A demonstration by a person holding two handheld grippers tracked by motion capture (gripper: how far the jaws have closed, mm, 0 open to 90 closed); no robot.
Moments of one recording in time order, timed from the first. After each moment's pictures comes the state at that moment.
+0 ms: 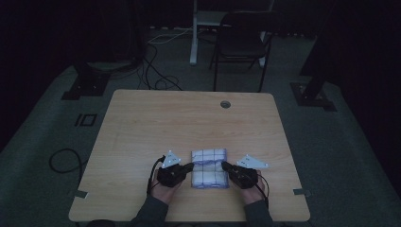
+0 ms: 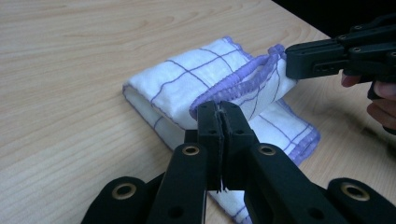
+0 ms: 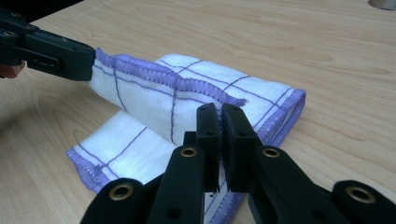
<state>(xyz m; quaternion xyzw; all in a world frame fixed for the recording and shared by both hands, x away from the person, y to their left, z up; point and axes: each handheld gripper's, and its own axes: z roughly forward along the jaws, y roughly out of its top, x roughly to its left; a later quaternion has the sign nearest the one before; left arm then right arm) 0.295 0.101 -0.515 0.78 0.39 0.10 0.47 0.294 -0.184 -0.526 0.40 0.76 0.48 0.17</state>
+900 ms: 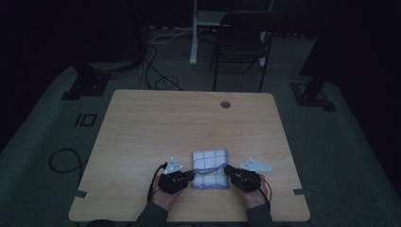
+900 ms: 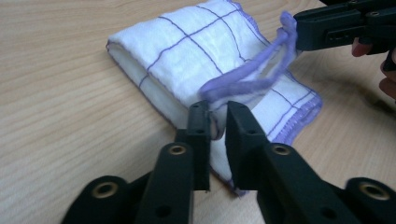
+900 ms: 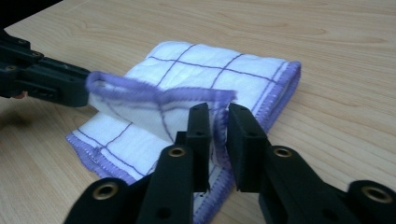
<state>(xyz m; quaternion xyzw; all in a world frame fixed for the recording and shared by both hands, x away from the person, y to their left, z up) 0.284 0.101 -0.536 0.79 0.39 0.07 0.46 0.285 -0.194 -0.532 0.43 0.76 0.47 0.15</state>
